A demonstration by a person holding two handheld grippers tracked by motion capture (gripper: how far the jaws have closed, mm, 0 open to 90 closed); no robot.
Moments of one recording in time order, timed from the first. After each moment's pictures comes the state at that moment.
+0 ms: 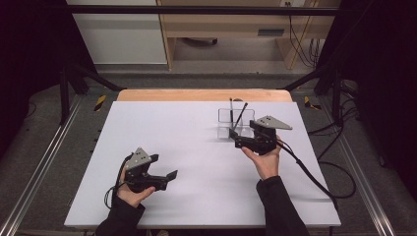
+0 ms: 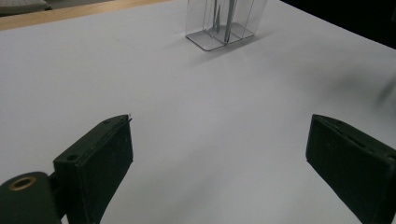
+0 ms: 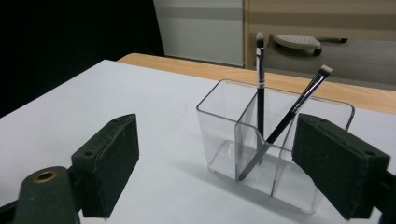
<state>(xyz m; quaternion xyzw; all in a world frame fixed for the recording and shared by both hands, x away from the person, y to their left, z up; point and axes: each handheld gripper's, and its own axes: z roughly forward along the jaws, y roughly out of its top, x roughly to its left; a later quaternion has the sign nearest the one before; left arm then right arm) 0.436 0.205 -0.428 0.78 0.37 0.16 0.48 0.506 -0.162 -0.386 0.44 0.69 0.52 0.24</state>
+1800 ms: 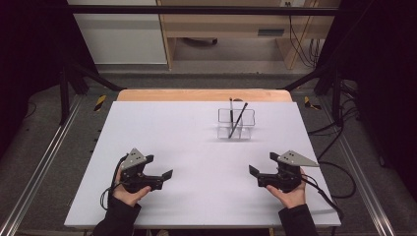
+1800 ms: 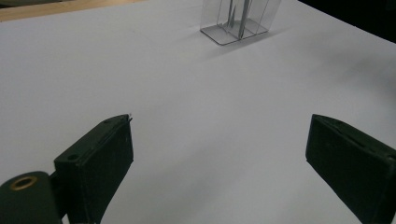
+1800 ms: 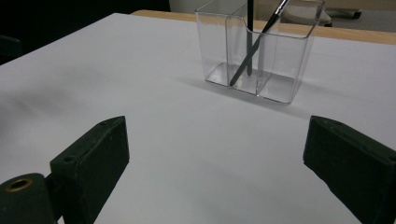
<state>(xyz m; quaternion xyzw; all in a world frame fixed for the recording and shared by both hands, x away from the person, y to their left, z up) 0.436 0.217 -0.433 0.77 0.38 0.16 0.48 0.426 -0.221 -0.429 0.43 0.72 0.50 0.21</state>
